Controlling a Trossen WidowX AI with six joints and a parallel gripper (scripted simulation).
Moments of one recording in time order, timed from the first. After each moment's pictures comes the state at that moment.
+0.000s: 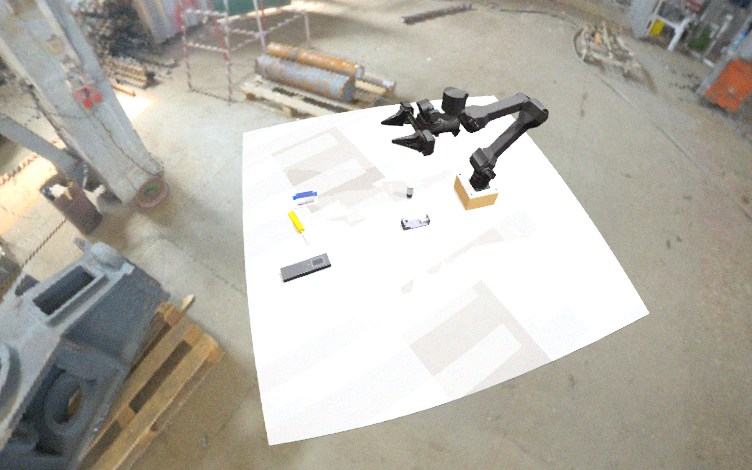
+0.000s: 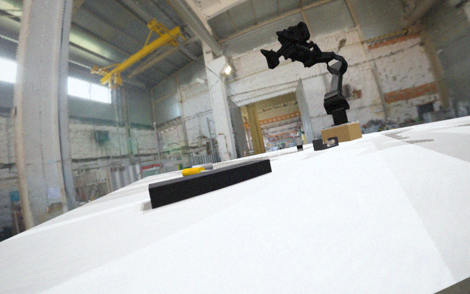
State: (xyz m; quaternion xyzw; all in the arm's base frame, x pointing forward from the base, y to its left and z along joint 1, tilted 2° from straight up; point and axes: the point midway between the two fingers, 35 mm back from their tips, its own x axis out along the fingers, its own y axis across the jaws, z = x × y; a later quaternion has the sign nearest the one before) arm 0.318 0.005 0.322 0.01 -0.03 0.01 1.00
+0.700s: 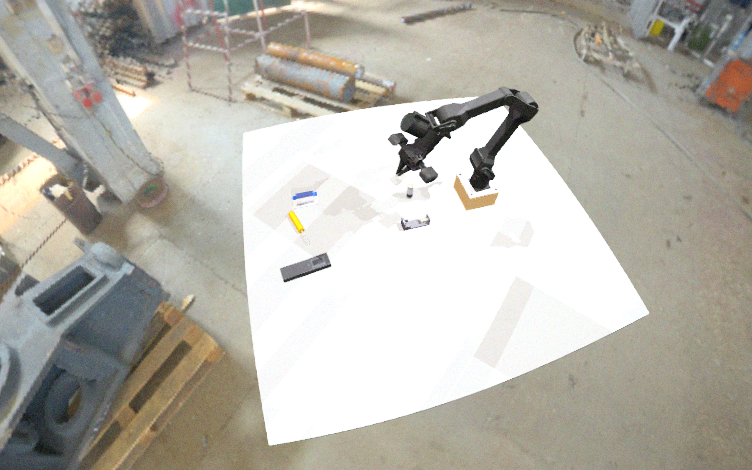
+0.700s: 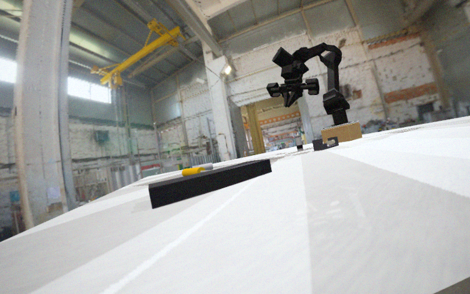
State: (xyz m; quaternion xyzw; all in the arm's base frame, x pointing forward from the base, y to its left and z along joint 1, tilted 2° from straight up) arm 0.287 -0.030 0.135 -0.23 0.45 0.09 0.86
